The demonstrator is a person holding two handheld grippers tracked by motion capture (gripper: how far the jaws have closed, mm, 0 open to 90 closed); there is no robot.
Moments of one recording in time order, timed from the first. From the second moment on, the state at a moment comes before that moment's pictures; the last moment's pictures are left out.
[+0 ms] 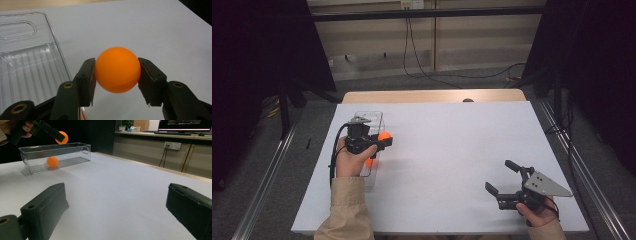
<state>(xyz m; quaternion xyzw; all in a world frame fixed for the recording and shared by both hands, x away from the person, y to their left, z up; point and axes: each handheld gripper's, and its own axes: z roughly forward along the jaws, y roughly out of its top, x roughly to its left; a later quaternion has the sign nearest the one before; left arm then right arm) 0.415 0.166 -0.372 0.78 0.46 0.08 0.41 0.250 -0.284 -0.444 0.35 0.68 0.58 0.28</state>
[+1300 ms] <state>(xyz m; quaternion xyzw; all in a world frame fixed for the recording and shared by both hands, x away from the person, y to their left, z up) 0.413 0.185 -0.370 0.77 0.48 0.10 0.41 0.251 -0.283 -0.444 0.35 0.69 0.58 0.27</state>
